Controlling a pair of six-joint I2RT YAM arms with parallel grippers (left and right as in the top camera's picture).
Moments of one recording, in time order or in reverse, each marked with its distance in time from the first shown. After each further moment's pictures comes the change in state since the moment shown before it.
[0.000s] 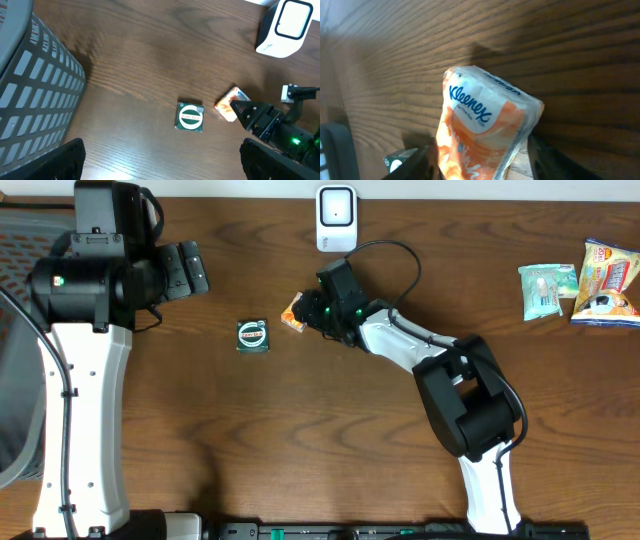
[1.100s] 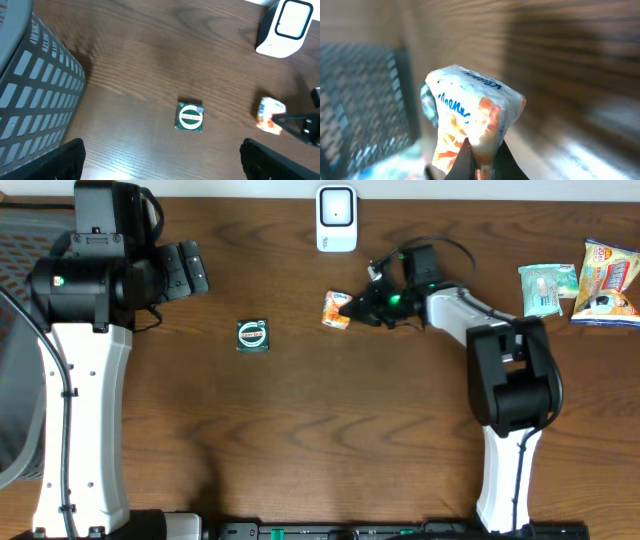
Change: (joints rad) left arm 0.000 0.000 0.000 0.000 0.000 0.000; right arm -0.341 0.038 -0.001 -0.140 -0.748 -0.412
